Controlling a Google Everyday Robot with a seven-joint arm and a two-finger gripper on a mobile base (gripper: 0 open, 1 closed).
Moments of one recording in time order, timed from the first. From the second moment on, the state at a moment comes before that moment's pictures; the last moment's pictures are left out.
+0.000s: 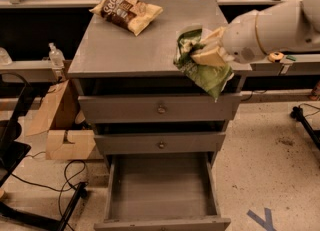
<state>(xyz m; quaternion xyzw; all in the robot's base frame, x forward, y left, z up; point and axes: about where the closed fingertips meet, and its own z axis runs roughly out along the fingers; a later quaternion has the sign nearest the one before) 0.581 -0.112 0.943 -0.56 0.68 0.12 0.45</state>
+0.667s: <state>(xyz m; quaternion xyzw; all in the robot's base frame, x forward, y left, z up) 0.720 -0.028 0.965 -0.58 0.67 0.14 0.44</state>
